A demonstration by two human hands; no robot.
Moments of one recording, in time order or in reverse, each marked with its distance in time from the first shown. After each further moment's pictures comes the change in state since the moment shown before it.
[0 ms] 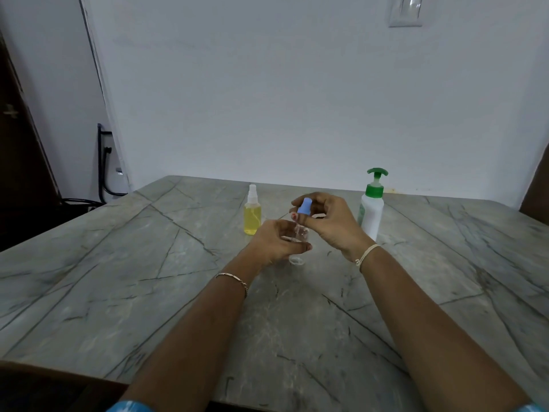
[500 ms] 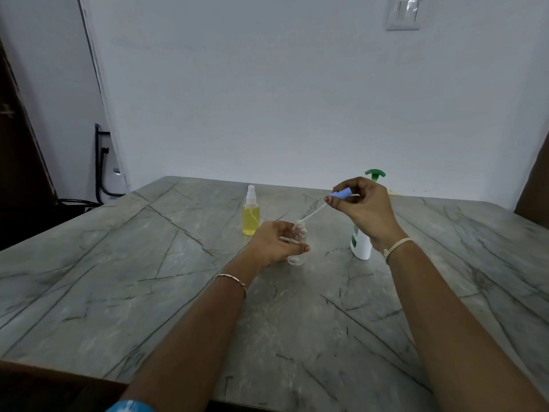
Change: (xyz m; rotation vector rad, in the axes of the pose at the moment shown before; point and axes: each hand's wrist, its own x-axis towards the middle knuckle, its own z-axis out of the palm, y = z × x) left_hand 0.002 -0.004 -0.001 0.060 0.007 0.031; right_hand 0.005 -0.001 -0.049 -0.014 0.260 0.016
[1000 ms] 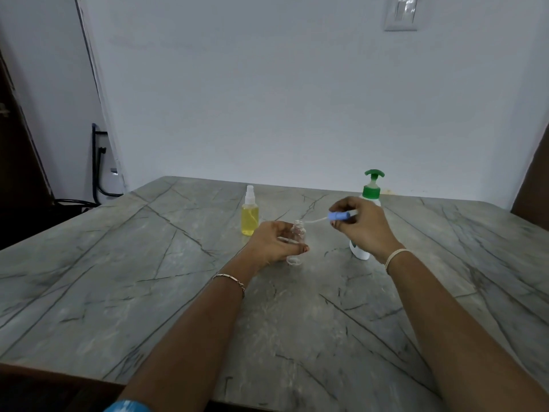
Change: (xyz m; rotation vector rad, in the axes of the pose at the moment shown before) left_hand 0.000 -0.001 -0.001 0.021 -0.008 0.006; right_hand -0.011 0.024 -0.004 -0.359 -0.090 -0.002
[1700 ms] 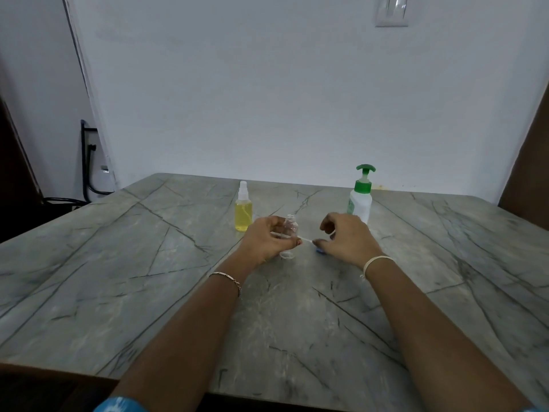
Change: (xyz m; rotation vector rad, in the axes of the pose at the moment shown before) left_hand -0.006 0.003 0.006 0.021 0.066 0.040; right_hand -0.017 0.008 0.017 -0.451 -0.183 -0.003
